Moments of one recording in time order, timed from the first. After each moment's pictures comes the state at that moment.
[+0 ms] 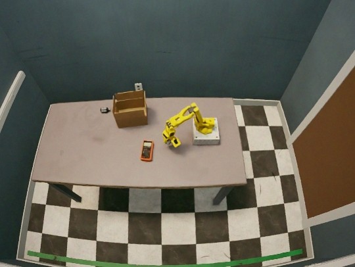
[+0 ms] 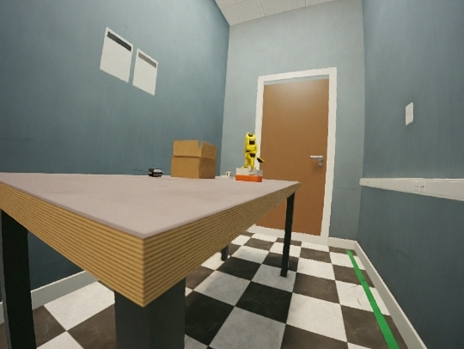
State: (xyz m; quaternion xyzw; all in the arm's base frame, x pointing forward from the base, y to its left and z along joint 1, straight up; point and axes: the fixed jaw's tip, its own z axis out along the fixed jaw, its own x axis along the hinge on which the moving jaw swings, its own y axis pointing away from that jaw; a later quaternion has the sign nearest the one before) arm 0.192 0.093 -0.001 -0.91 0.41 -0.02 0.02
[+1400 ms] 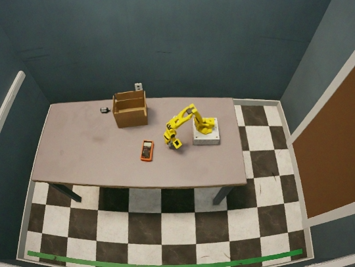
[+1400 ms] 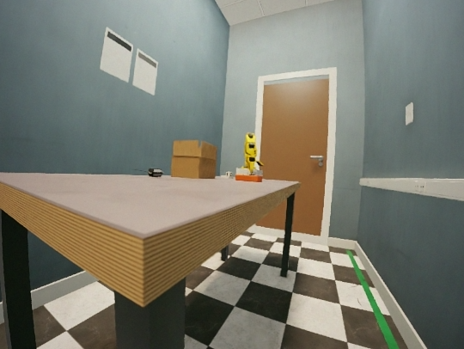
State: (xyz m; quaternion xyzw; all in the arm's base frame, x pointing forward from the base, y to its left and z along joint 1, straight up) arm 0.182 0.088 -0.022 -0.91 0.41 0.00 0.00
